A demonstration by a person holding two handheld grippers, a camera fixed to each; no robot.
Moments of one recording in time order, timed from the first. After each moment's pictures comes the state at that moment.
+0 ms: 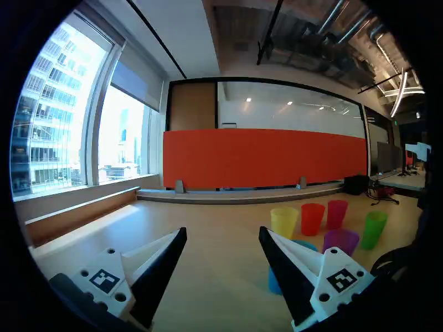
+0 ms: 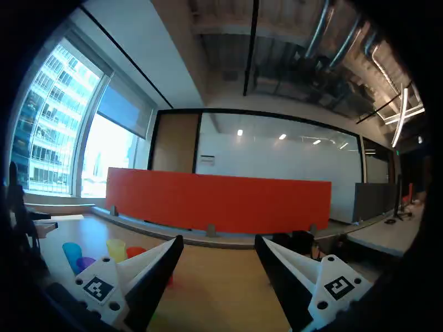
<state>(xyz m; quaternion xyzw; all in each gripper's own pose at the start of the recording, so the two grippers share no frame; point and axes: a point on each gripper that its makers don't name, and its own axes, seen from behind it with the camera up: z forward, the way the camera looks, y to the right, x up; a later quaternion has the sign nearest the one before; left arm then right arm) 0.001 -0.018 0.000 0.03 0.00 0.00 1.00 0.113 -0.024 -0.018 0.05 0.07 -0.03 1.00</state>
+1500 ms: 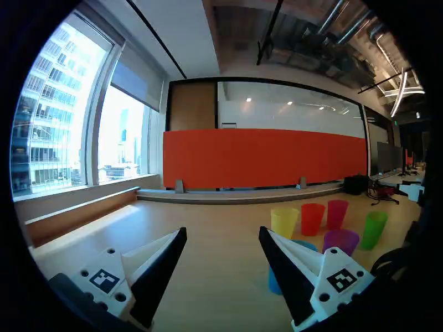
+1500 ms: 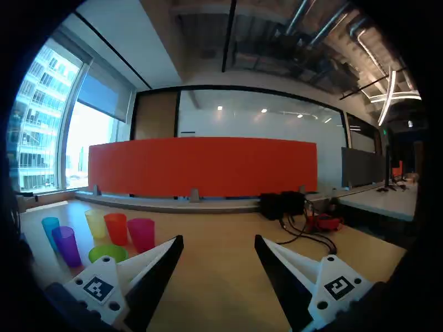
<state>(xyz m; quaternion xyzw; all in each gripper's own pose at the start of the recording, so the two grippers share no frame) 0.001 -0.018 0.000 0.03 0.00 0.00 1.00 0.002 0.002 0.002 -0.01 0.00 0.00 1.00</state>
